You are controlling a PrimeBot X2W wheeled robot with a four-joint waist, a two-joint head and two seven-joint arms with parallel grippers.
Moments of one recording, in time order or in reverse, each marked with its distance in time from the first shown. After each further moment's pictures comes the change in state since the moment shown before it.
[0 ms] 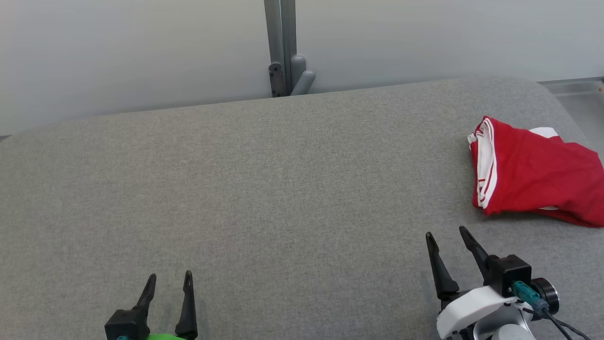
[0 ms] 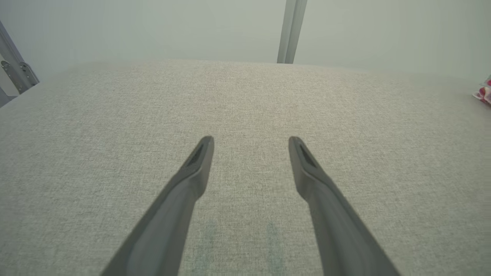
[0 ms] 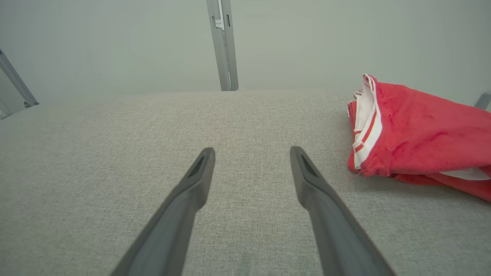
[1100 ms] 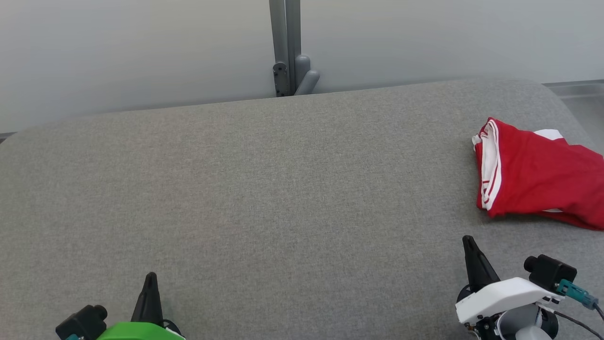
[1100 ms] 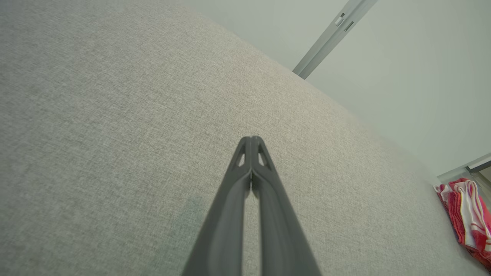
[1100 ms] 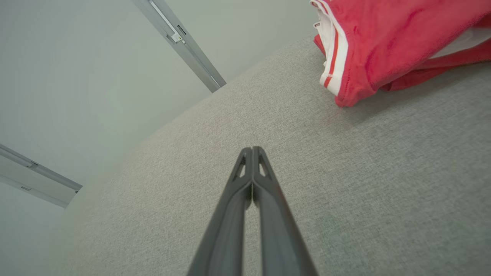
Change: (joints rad) left arm -0.023 -0.004 0.049 0.002 -0.473 -0.030 0.123; right arm 0.009 0.004 -0.049 0.010 0.496 0.000 0.122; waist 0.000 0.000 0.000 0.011
